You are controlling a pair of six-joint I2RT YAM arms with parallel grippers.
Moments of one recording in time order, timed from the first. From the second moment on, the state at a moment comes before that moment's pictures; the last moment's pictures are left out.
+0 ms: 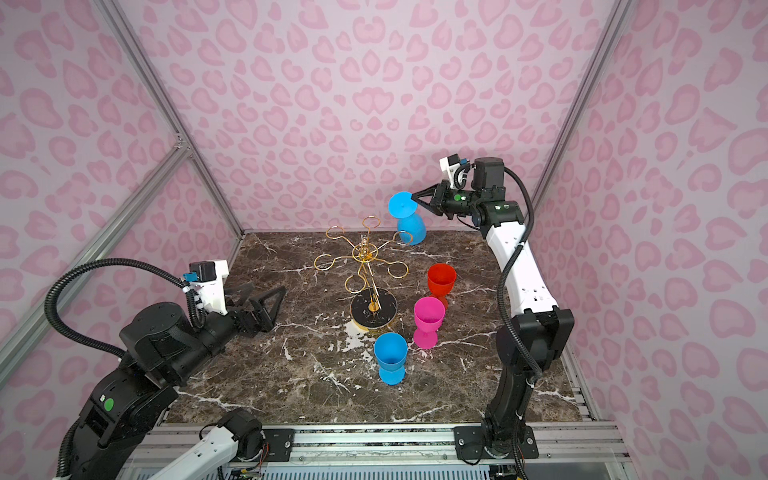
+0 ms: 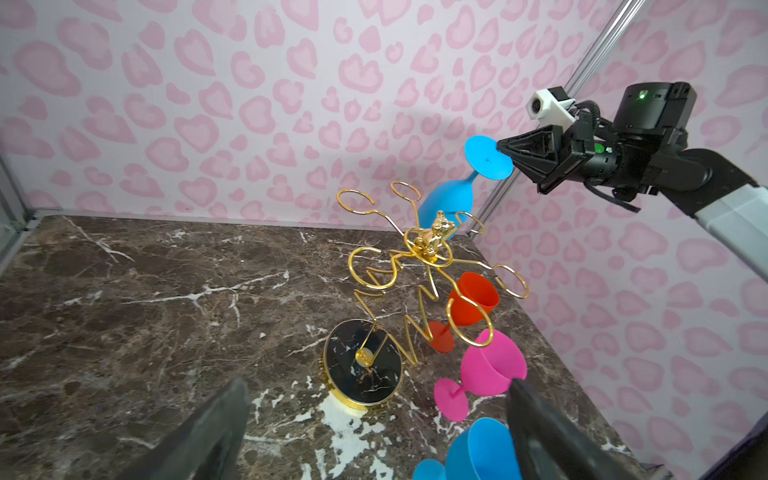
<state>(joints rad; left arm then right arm) -0.54 0.66 1.16 -0.70 -0.07 -0.42 0.12 1.85 2.07 -0.58 -0.92 0.67</state>
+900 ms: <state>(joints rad) -0.54 0.82 1.18 -0.46 0.21 -1.00 0.34 1.27 1.60 -0.43 -0.66 0.14</state>
